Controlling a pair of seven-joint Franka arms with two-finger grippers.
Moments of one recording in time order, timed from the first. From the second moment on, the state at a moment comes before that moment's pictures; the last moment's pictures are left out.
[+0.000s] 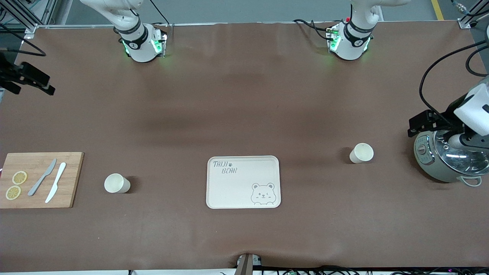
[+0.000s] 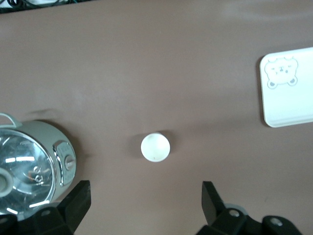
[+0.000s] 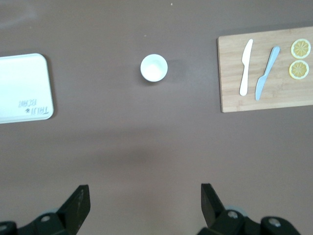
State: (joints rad) left arm -0.09 0.22 0.02 -1.33 -0.04 1.59 0.07; right arm -0.14 -0.10 0.10 -1.64 0.05 1.57 0.03
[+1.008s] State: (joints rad) left arm -0.07 0.08 0.02 -1.54 -0.02 1.66 0.10; right arm -0.23 -0.17 0.09 -1.72 0.00 1.61 -0.18
